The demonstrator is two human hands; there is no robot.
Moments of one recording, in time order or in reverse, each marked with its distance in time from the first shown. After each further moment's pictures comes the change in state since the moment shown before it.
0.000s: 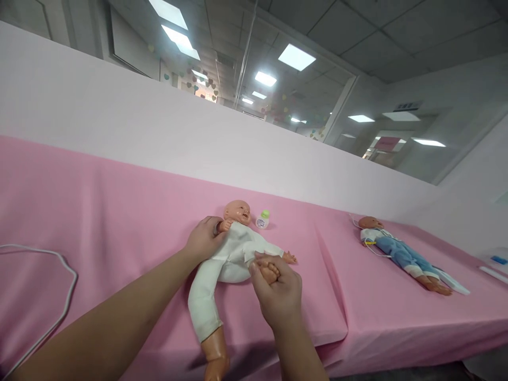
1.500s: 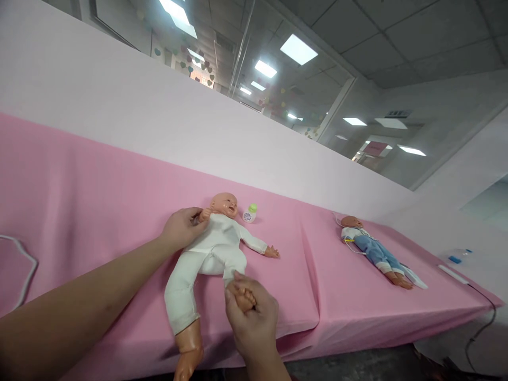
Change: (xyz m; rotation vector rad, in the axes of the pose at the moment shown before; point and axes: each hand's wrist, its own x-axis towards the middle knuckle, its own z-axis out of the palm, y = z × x) left_hand 0.006 -0.001 -0.015 -0.009 -0.028 -0.106; right_hand -0.051 0.029 -0.009 0.060 -0.036 -0.024
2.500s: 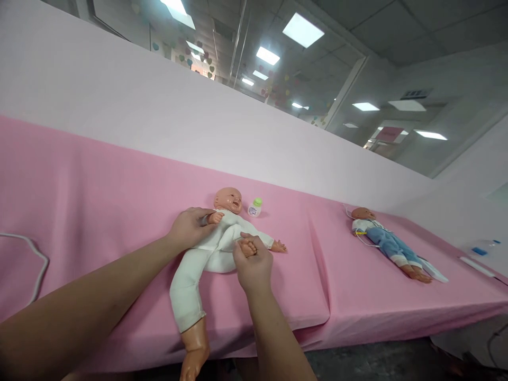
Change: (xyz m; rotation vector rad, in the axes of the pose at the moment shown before) left_hand -0.005 0.007 0.008 -0.067 -0.077 0.088; right_hand 0.077 0.011 0.037 -0.004 0.055 0.166
